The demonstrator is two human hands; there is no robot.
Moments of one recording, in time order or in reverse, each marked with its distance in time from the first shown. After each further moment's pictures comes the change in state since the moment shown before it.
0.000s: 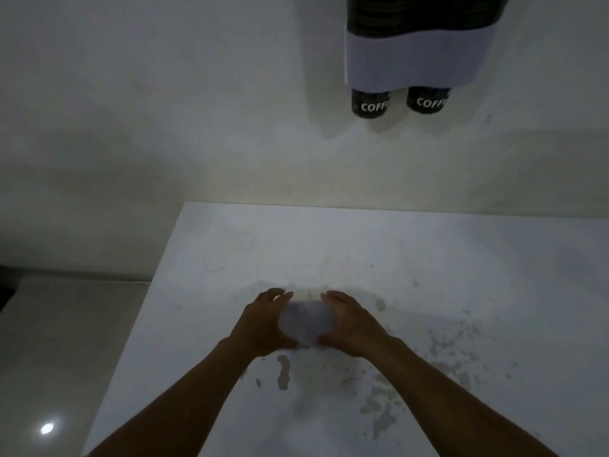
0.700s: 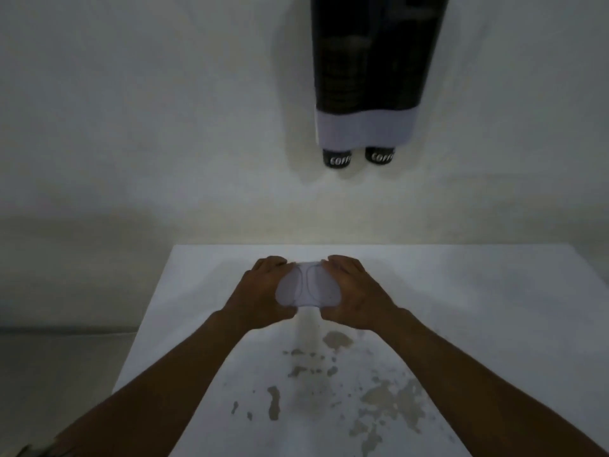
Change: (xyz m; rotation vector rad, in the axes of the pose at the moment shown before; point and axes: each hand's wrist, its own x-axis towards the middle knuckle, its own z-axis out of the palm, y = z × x) left_hand 0.022 0.049 -0.098 0.065 0.434 0.445; right_hand -0.032 -0.031 -0.112 -0.141 0.419 -0.296
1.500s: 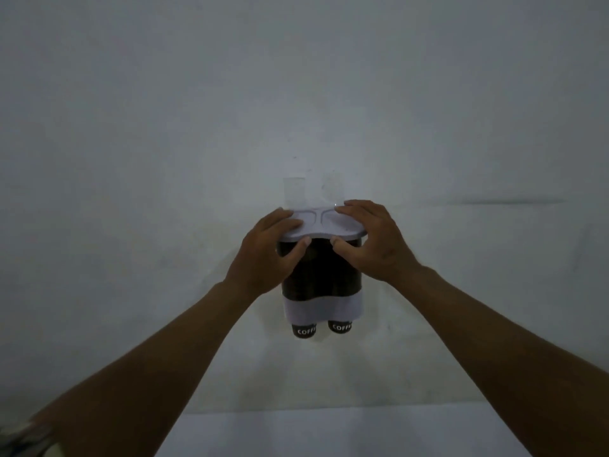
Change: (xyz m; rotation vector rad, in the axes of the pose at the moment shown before) left_hand 0.215 0.146 -0.242 0.067 0.691 0.324; right_hand 0.086 -0.074 -0.346 -0.086 0.783 -0.366
